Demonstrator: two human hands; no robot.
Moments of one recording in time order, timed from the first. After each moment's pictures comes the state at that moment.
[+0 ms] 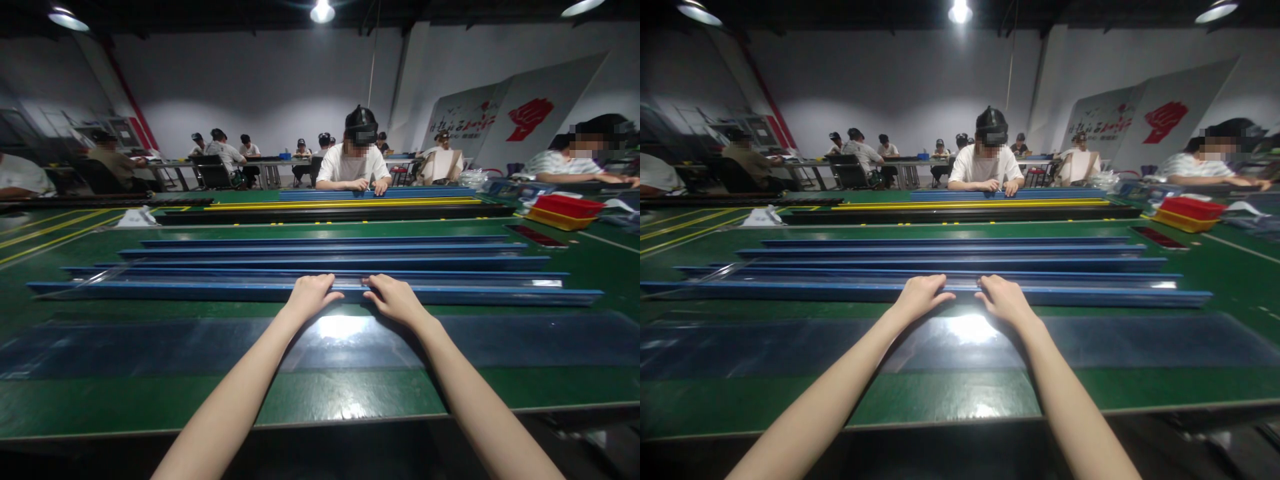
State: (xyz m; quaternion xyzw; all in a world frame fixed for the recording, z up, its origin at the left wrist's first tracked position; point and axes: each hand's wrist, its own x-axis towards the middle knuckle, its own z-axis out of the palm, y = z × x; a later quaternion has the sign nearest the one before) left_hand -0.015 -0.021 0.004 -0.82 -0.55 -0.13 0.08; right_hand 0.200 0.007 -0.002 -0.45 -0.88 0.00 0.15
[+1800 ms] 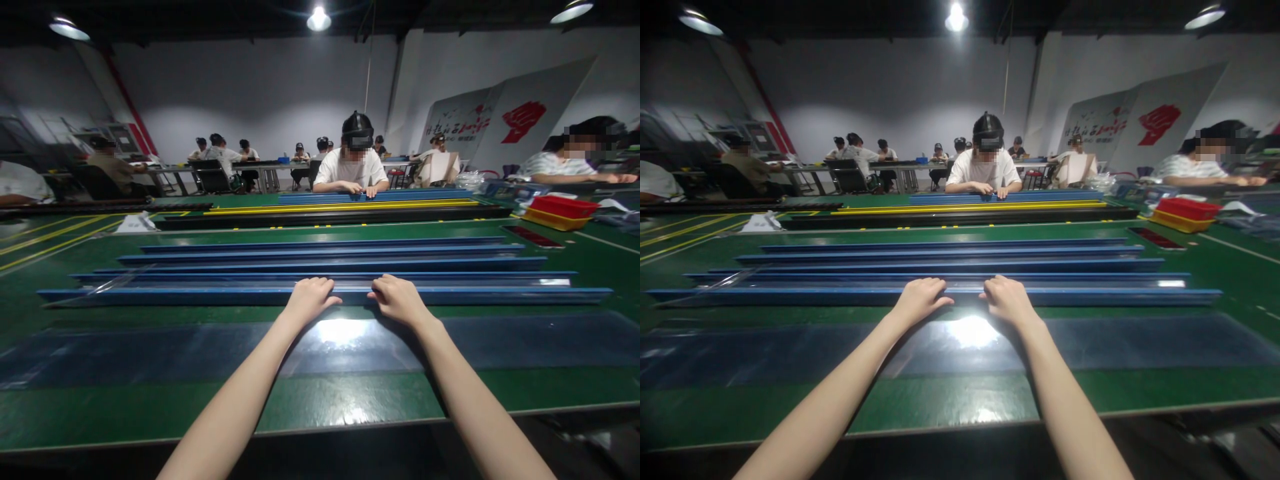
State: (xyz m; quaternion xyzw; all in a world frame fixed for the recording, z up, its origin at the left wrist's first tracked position) left_hand -0.020 -0.015 -0.006 -0.83 -0.52 -0.13 0.16; right_hand 0.202 0.007 0.004 -0.45 -0.87 -0.11 0.14
